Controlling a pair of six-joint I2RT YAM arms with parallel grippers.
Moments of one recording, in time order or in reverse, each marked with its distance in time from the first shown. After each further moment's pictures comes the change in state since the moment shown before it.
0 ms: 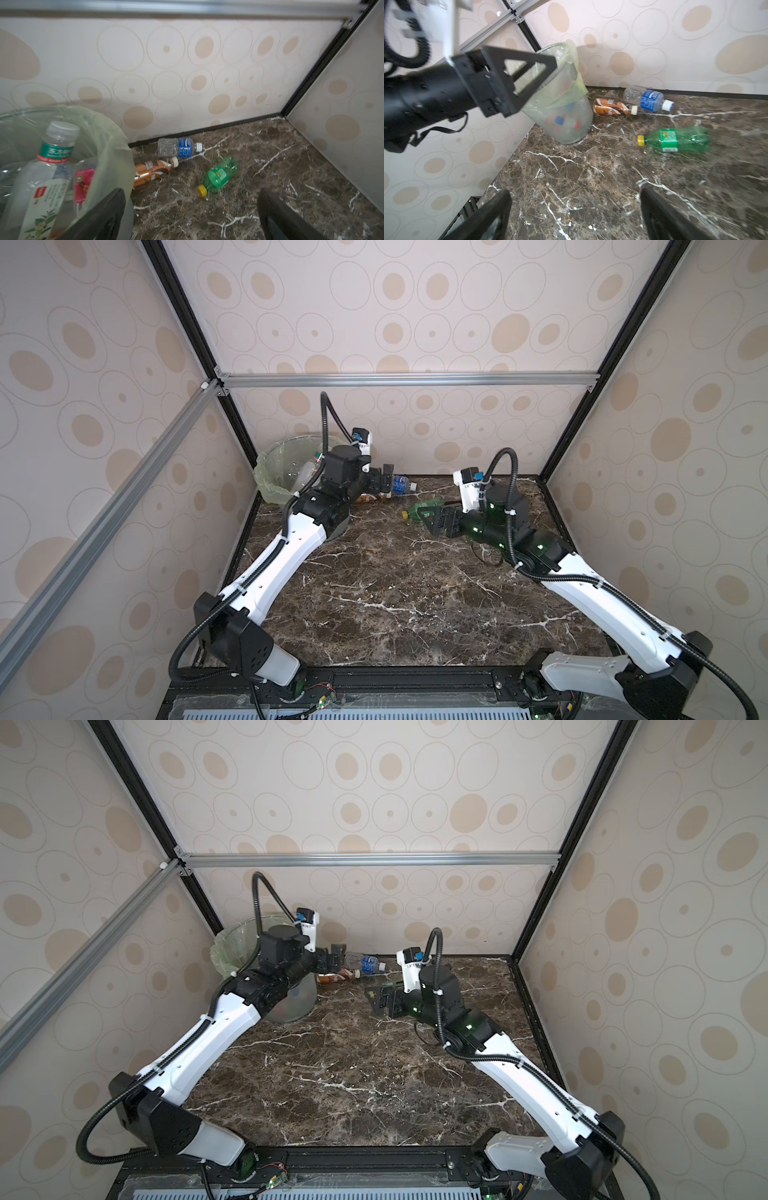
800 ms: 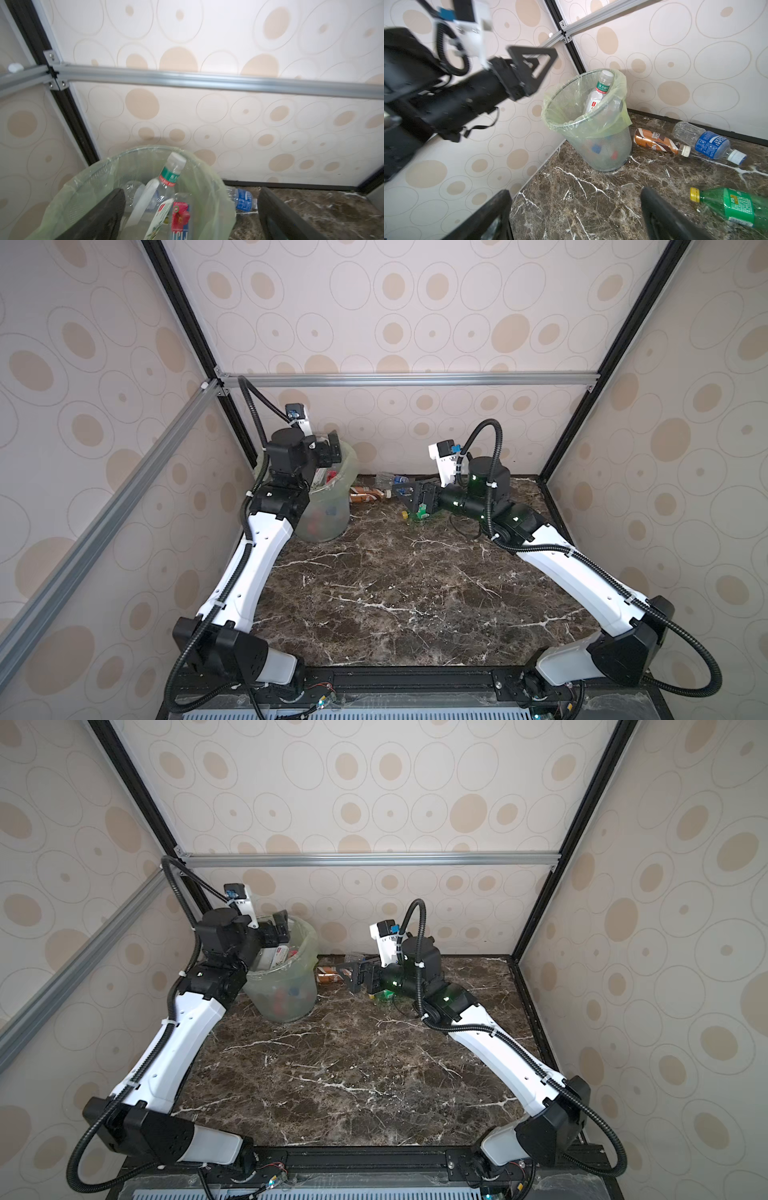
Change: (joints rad) left arm 0.275 -0.157 0.045 0.142 -0.030 0.005; right arm 0.029 0.282 0.280 0.142 -0.217 -0.007
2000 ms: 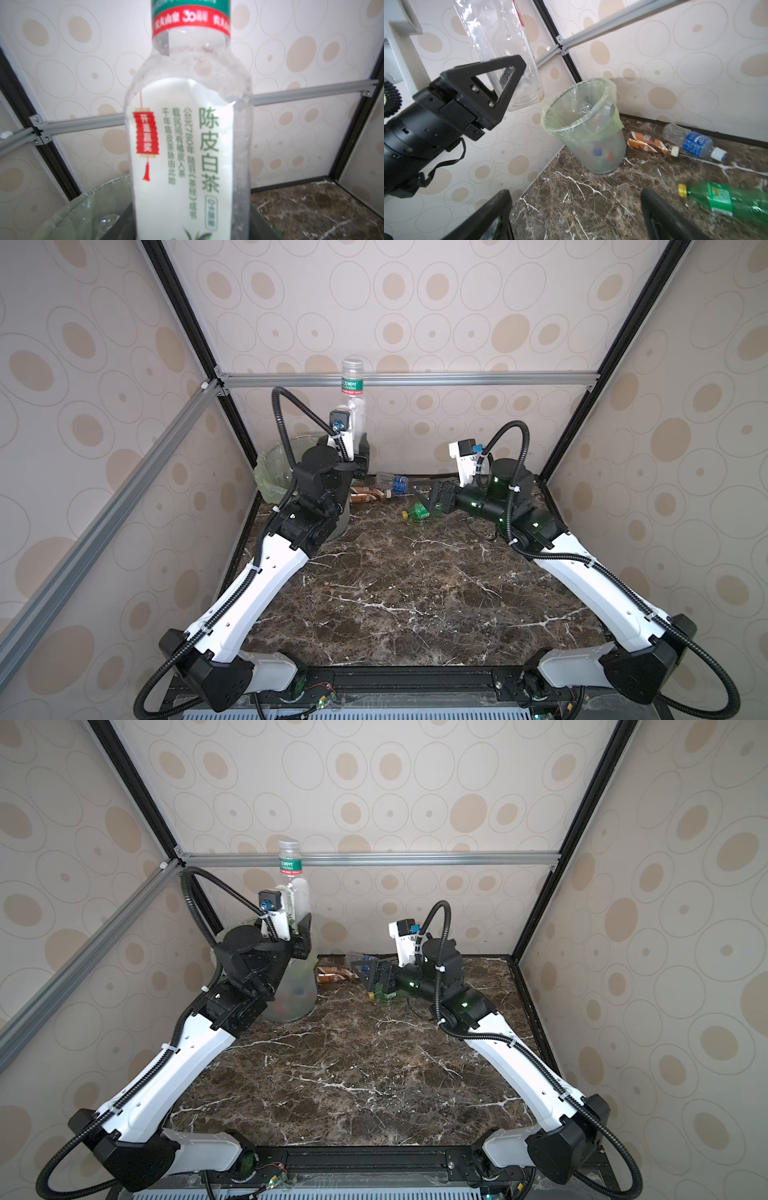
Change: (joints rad) left arm -0.292 -0.086 -0.103 0.192 -0.242 0.240; right arm -0.044 -0.072 -0.011 0.002 -0.030 0.008
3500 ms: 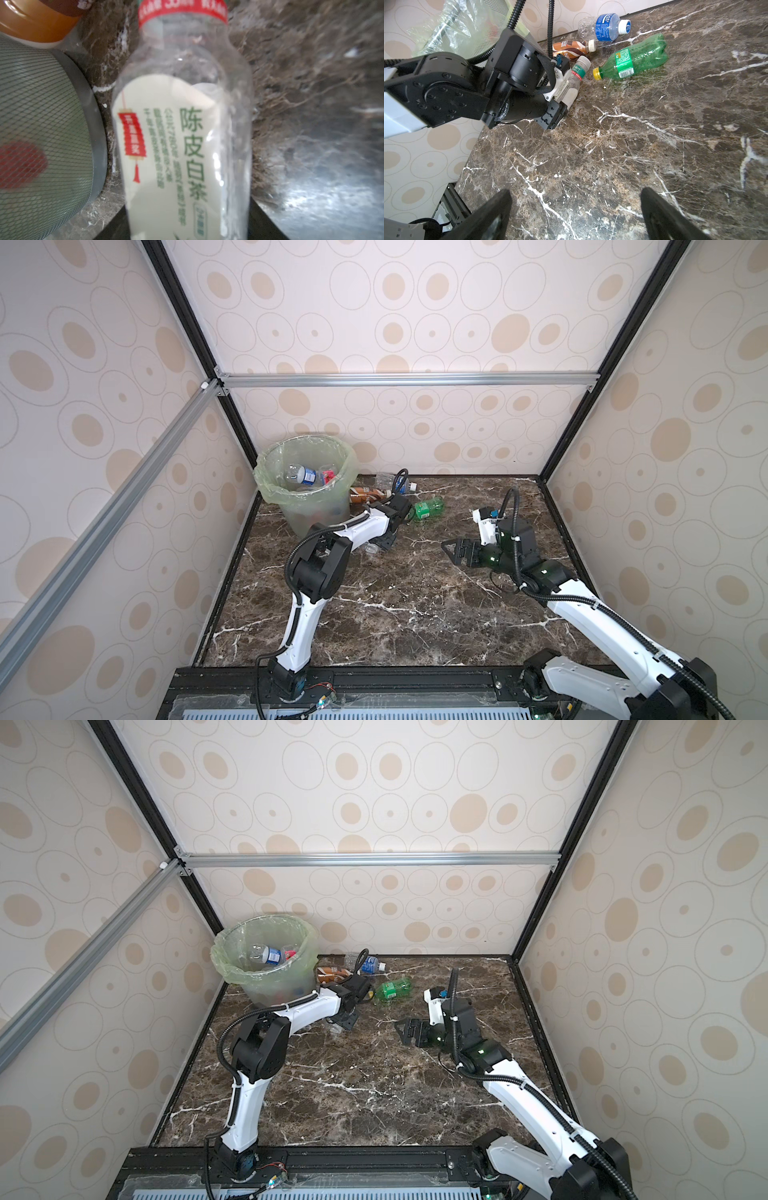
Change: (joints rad) left arm -0.055 0.858 0.164 -0.740 0.009 -0.192; right arm -0.175 -0.322 -0.666 -0.089 0.089 0.040
